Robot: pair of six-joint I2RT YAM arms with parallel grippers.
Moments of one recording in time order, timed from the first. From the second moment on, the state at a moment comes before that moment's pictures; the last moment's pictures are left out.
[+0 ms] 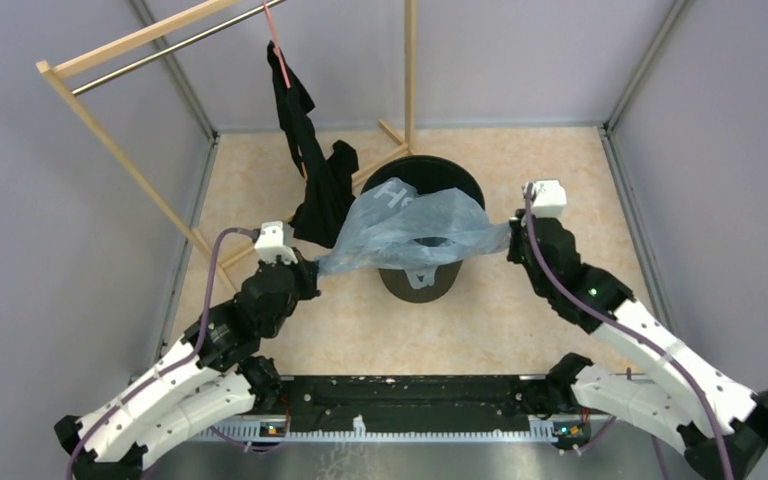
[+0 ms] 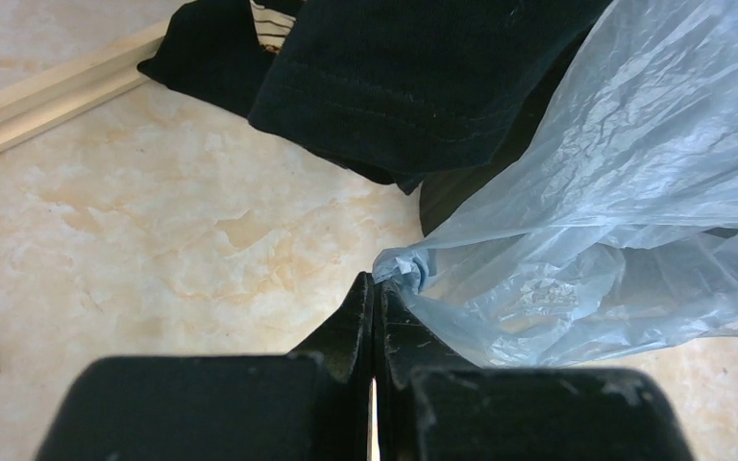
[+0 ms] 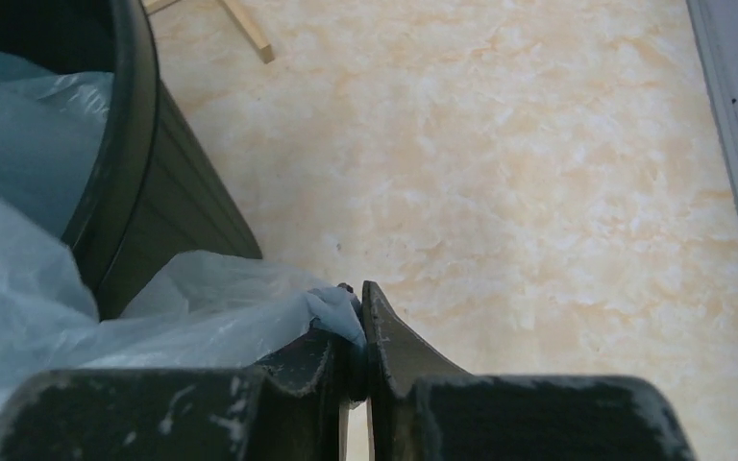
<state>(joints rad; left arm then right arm) -0.84 0.56 0.68 -0.54 -0.57 -0.60 0.72 0.76 0.83 -0.50 0.62 0.27</state>
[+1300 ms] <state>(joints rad) -0.84 0.79 0.64 -0.29 -0.32 -0.65 0.34 0.80 1.09 -0.67 -0.05 0.19</state>
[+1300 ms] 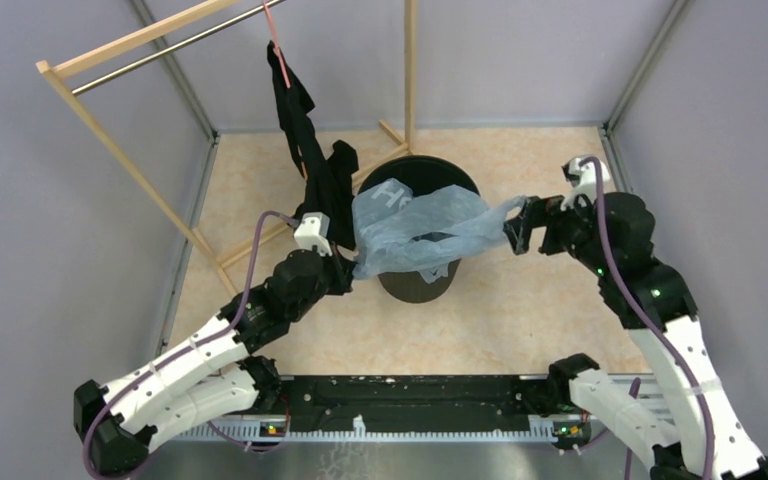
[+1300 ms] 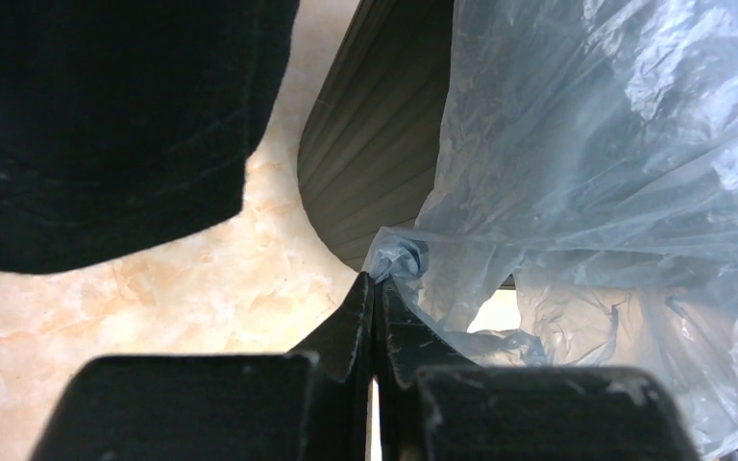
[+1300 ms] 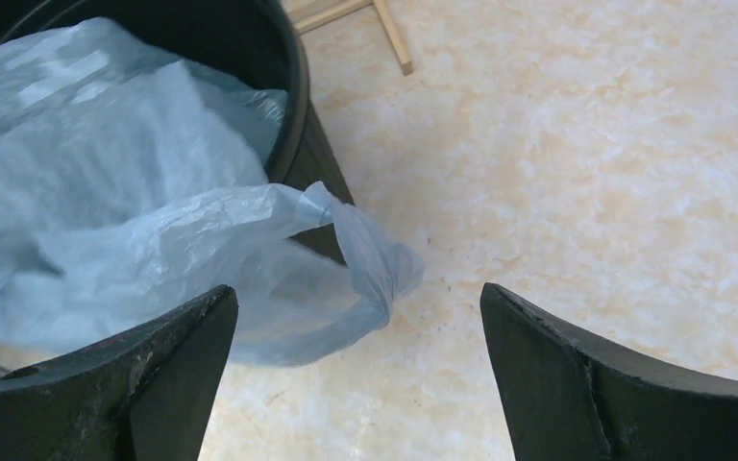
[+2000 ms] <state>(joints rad) -0.84 0.74 0.66 -0.32 -0.33 -0.63 0.36 0.79 1.28 -0.65 -0.53 -0.13</state>
